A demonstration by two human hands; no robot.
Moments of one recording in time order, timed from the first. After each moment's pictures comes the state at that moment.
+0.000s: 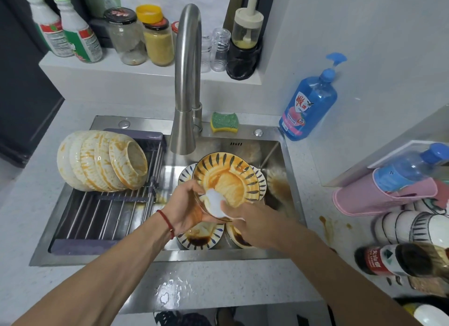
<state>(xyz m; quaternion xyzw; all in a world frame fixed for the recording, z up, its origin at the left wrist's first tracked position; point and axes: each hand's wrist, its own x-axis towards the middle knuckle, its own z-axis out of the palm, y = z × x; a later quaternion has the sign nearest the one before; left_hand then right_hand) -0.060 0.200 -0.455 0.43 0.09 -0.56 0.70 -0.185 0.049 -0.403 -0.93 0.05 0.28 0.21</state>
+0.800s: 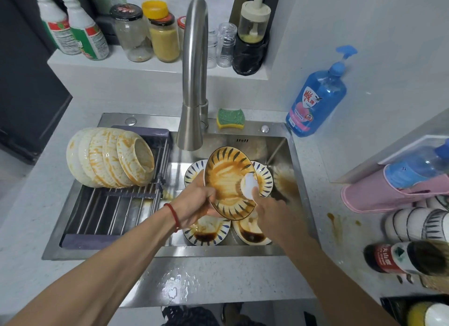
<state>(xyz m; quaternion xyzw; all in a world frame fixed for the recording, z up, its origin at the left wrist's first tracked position) -0.059 0.199 -0.449 0.56 -0.03 -0.51 0.66 -0.196 0.044 -0.431 -0.94 0.24 0.16 0.19</state>
